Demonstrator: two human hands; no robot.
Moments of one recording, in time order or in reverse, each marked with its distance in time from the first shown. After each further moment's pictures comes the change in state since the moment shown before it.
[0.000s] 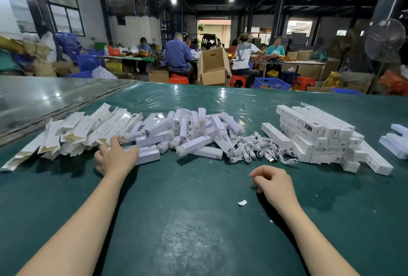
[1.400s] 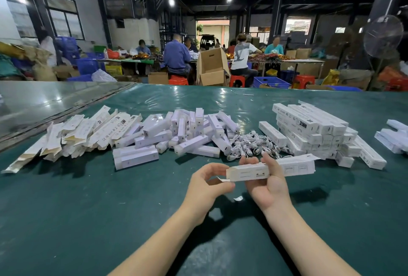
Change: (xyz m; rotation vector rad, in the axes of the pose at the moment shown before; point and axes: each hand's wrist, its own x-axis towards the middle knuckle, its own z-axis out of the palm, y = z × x) left_hand -0.185 0.066 0.029 -0.914 -0.779 0.267; right_hand -0.005 -0.023 0.012 1.770 -0.098 0.352
